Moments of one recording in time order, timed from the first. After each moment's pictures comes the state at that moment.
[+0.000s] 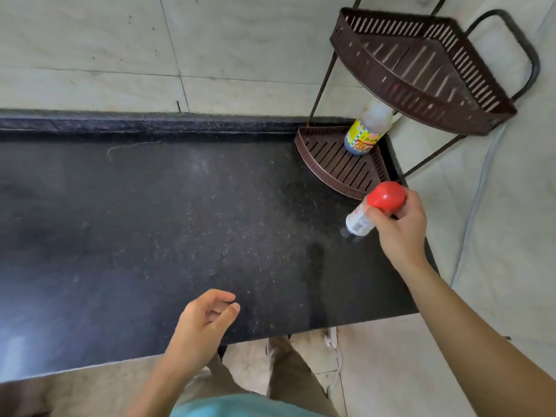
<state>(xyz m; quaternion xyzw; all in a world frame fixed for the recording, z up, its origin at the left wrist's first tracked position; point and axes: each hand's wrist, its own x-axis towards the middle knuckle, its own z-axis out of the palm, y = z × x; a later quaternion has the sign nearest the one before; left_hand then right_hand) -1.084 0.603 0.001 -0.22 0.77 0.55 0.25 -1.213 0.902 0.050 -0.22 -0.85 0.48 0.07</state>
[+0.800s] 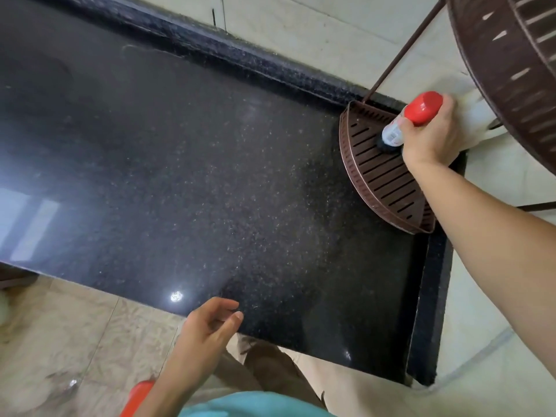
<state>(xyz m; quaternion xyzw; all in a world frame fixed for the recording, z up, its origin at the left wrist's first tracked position) -1.076 0.756 -0.048 -0.40 0.70 0.55 0.20 -1.483 0.950 -0.057 -0.08 -0.97 0.21 0.07</state>
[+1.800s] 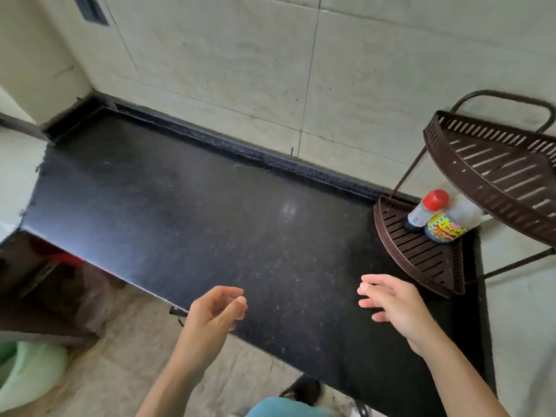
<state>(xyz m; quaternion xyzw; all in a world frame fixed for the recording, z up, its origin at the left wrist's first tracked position) -1.020 0.661 0.072 -0.38 0.69 0.61 -0.03 -1.205 0.908 0.049 -0.02 -0.82 0.48 -0.31</state>
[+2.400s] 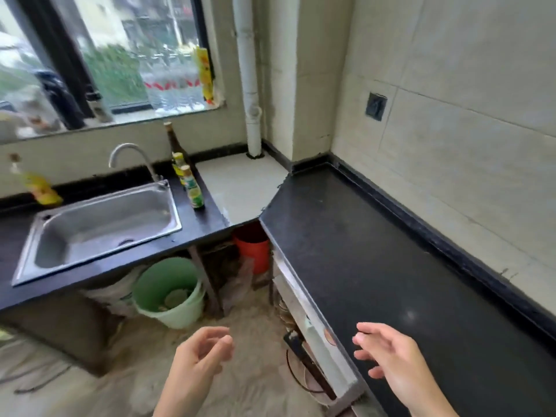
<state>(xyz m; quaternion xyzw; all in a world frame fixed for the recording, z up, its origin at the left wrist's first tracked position) -0.719 0.552 0.102 -0.58 0.52 0.54 -0.32 -1.006 0.654 0.109 0.29 -0.73 0.44 -0.43</state>
